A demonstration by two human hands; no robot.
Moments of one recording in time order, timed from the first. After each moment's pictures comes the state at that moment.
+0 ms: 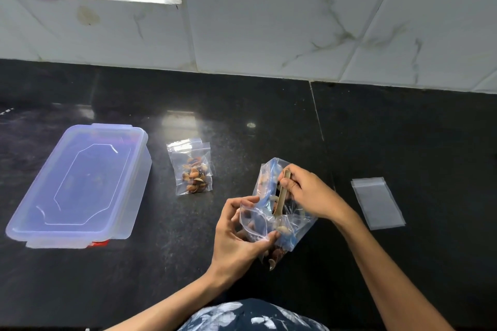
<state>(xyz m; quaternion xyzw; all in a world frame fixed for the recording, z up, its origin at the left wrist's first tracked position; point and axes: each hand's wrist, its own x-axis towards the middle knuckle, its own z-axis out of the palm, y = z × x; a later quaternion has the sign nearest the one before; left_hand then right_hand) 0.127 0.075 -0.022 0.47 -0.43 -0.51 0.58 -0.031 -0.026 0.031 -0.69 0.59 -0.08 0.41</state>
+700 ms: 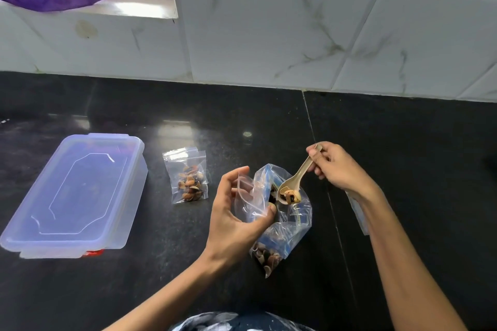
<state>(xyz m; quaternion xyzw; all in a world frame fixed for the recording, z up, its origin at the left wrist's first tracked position) 0.129 0.055 0.040 0.48 -0.51 -0.43 0.56 -0.066 -0.059 0.070 -0.60 0.65 -0.22 0.41</state>
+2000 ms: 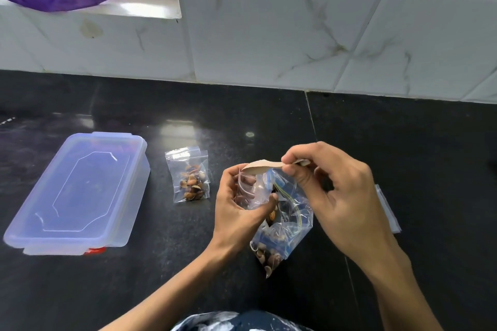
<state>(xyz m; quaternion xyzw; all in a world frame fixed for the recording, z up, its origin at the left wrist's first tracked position) 0.122 0.039 0.030 0.51 -0.46 -0.44 0.58 -0.018 0.032 0.139 -0.81 0.41 -0.40 0.15</state>
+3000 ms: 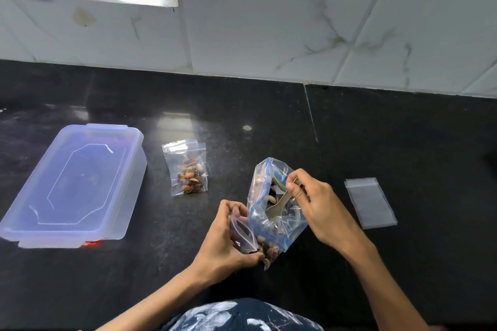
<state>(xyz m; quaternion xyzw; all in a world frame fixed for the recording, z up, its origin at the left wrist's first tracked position) 0.152 0.076 -0.025 0.51 -0.56 -0.52 0.40 -0.047 0.015 0.048 -0.76 0.55 -0.18 0.29</state>
